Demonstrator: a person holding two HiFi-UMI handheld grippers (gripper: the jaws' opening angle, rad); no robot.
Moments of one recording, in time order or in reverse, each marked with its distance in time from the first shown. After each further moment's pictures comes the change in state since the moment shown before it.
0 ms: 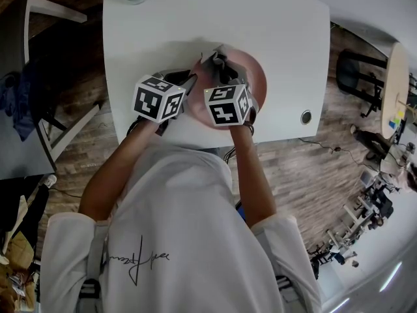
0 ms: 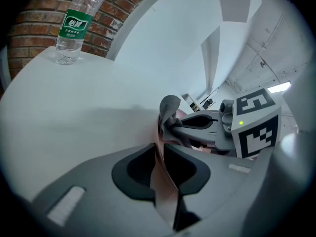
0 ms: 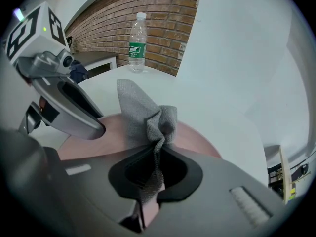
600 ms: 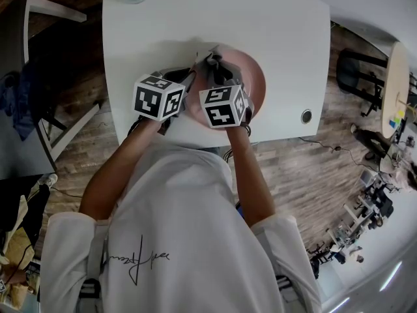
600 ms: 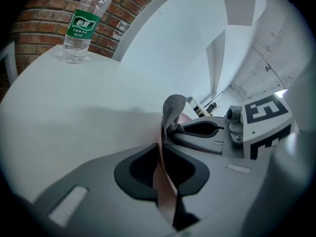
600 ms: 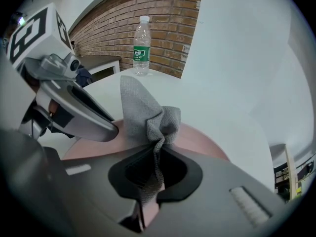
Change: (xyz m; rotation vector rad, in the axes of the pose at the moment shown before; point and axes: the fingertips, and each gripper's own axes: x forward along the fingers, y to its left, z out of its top) left arm -0.001 0.005 0.003 -0.047 -0.027 0.034; right arm -0.002 0.017 0.006 0.013 -0.026 0.044
